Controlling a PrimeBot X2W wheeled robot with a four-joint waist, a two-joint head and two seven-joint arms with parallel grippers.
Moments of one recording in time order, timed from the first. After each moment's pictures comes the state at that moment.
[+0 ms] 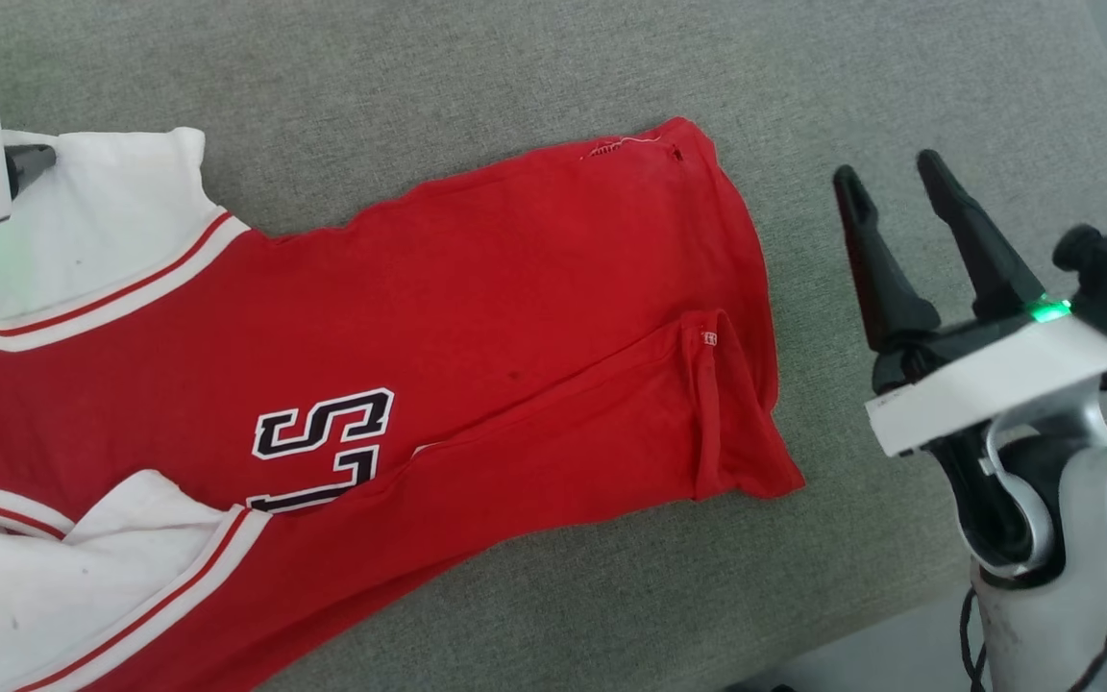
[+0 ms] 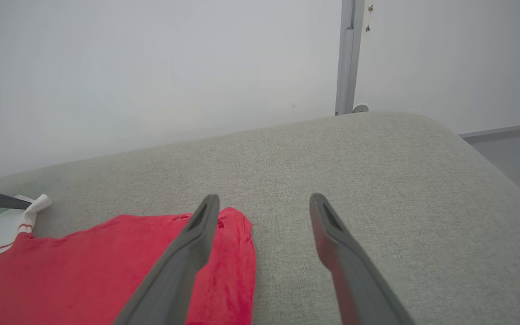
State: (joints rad) left arm -1.24 0.87 -1.01 0.61 -1.17 0.17 0.77; right arm -0.35 -0.07 0.06 -0.13 0.39 0.13 0.18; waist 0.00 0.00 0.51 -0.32
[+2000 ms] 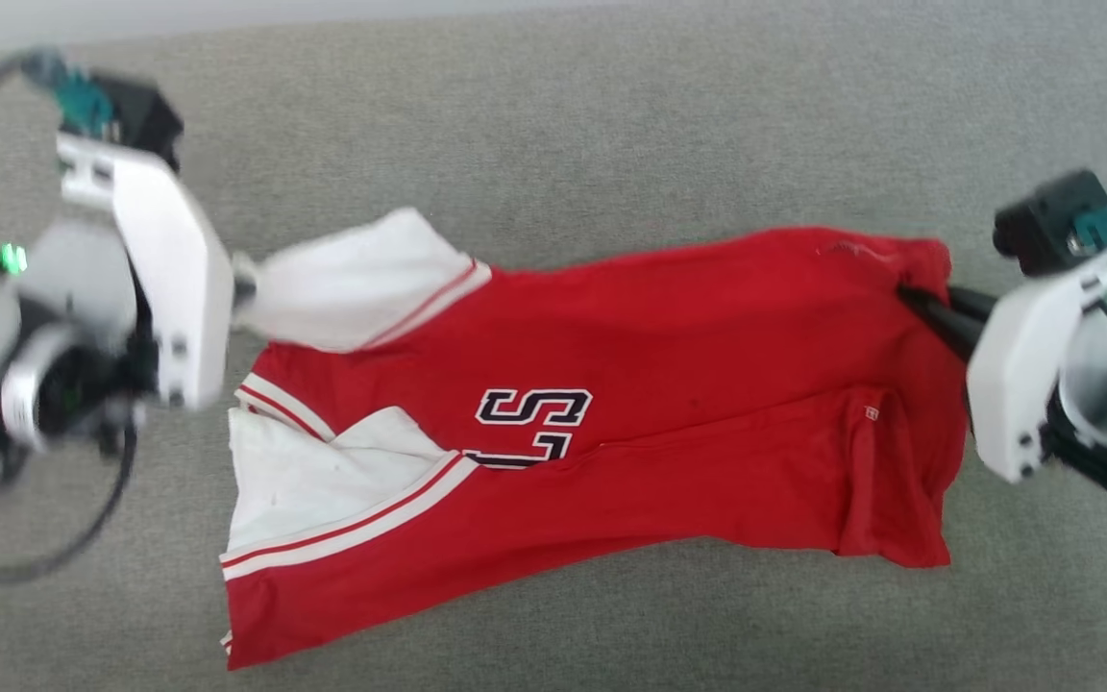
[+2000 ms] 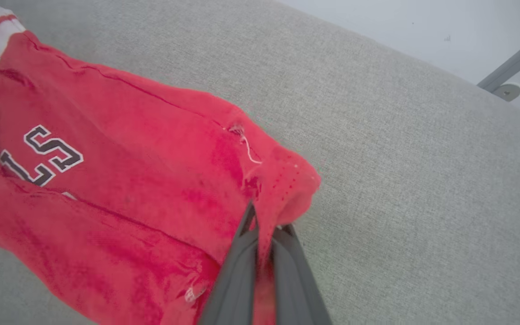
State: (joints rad) left arm -1.04 0.93 -1.02 0.01 -1.24 0.31 0.77; right arm -0.52 -0.58 0.36 -0.01 0.63 0.13 0.67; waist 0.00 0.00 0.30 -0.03
